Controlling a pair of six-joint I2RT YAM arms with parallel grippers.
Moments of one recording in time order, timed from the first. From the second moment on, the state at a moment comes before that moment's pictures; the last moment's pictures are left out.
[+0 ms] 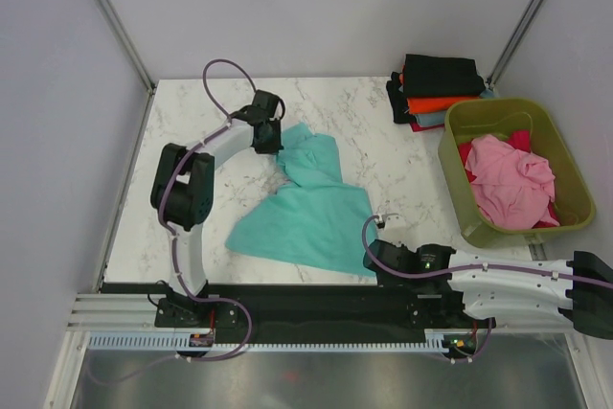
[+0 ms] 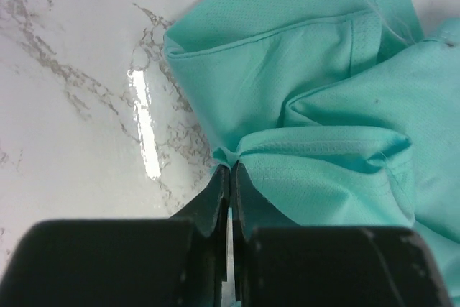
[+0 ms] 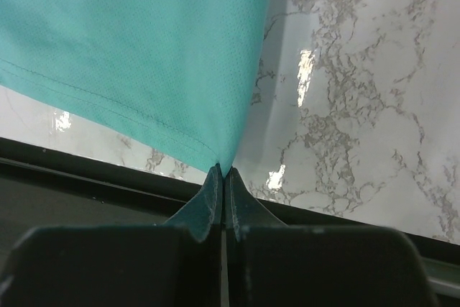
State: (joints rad) left arm -0.37 2.05 1.53 -0.47 -0.07 -0.35; right arm 1.23 0.96 0.47 -0.67 0.39 1.02
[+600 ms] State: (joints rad) left arm -0.34 1.16 1.65 -0.62 -0.28 -0.21; right arm 1.21 0.96 0.92 -0.77 0.70 0.81
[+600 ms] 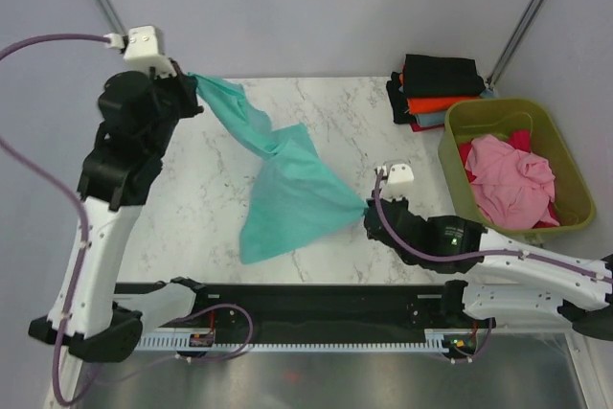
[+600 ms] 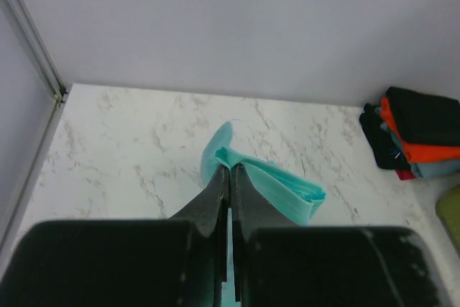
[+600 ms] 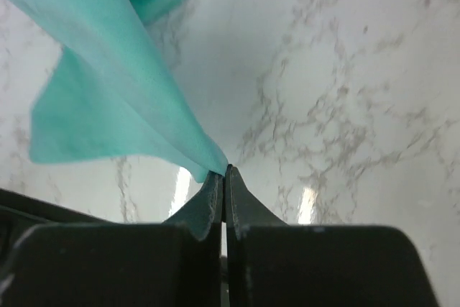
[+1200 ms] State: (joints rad) left arm -0.34 0.78 1.84 -0.62 -0.30 0.07; right arm 1.21 0.75 1.47 -0.41 0.94 0.00
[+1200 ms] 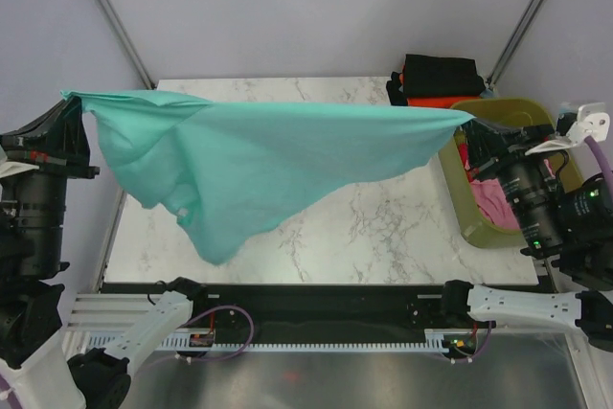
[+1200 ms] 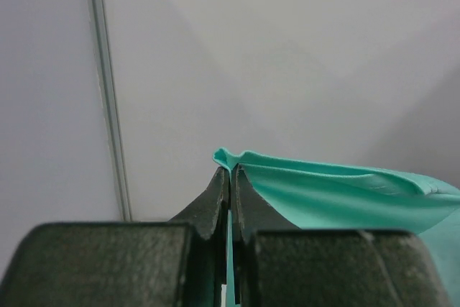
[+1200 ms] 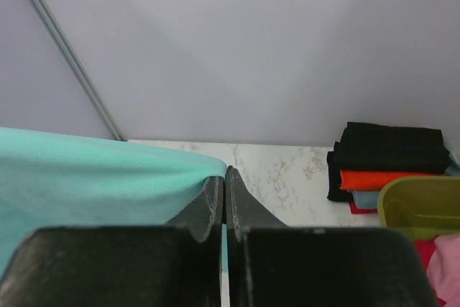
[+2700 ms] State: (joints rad) left arm -0.07 1.83 1.76 -0.72 0.13 -0.10; right arm 0.46 1.73 1.48 -0.44 0.42 0.11
